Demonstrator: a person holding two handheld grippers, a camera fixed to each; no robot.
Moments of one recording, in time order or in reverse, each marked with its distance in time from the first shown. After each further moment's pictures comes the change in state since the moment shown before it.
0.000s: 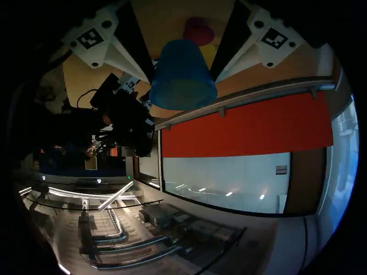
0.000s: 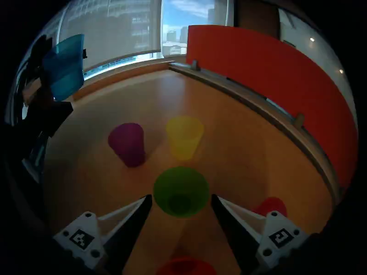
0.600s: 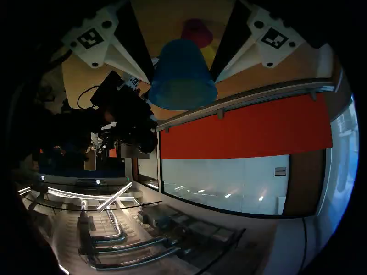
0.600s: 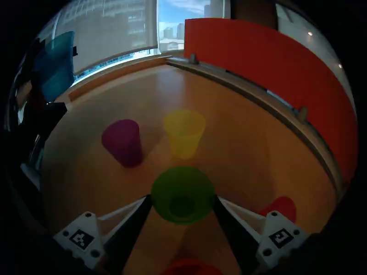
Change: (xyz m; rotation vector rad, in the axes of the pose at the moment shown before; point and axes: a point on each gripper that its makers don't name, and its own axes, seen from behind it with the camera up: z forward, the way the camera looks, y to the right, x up) left arm -0.007 -0.005 0.000 0.007 -0.011 -0.004; right arm -0.005 -0.002 0.020 0.003 -0.030 0.035
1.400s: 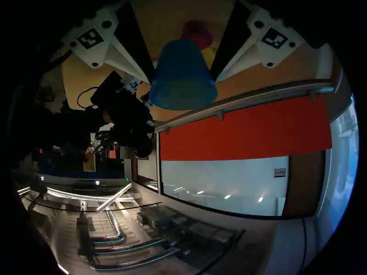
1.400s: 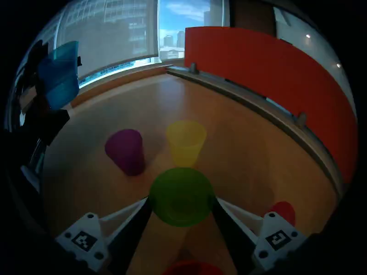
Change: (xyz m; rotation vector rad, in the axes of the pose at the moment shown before) left arm -0.004 0.000 -0.002 0.005 -0.010 -0.001; right arm 0.015 -0.002 -0.001 0.000 0.080 0.002
